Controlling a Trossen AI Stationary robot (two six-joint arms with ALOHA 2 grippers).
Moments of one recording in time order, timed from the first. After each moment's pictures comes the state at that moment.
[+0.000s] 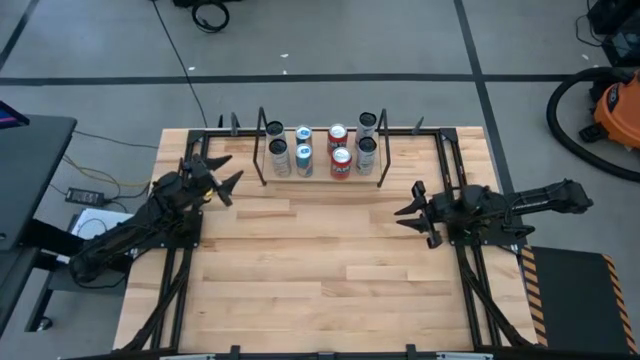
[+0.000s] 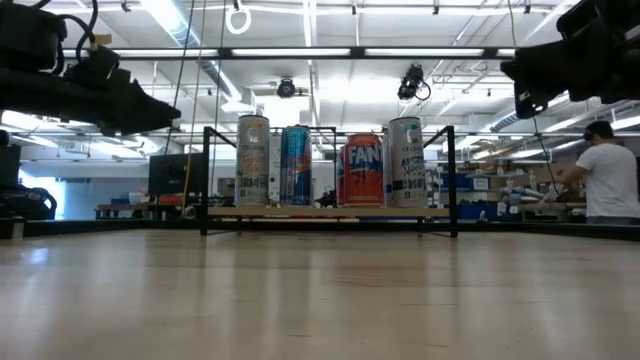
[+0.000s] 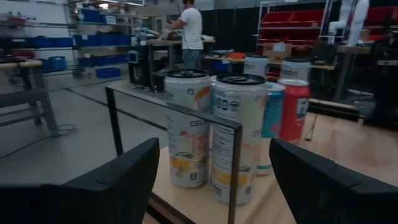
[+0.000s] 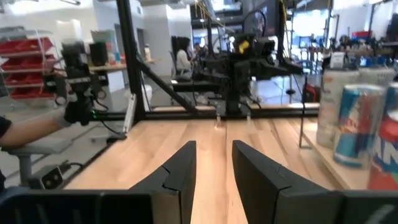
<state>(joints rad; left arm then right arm) 0.60 0.03 0.01 0.05 -0.09 -0.01 0.07 0.27 0.01 0.34 -0.06 0.05</state>
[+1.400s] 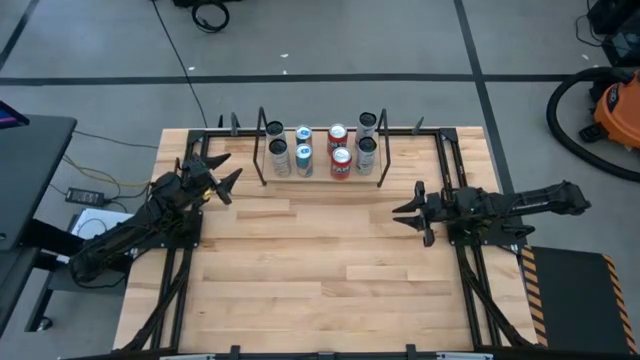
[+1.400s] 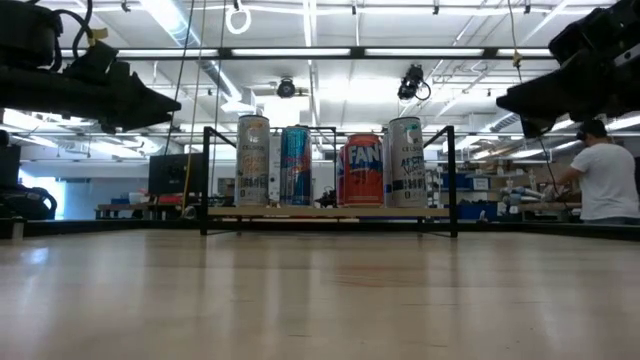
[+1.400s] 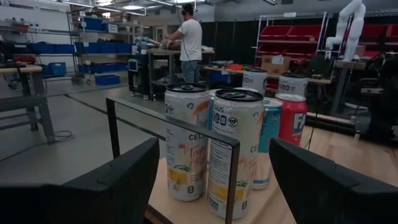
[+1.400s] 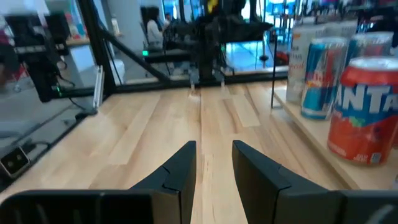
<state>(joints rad) 0.59 0.03 0.01 0.10 -0.09 -0.04 0.08 0.22 0.01 0.14 0.05 0.08</state>
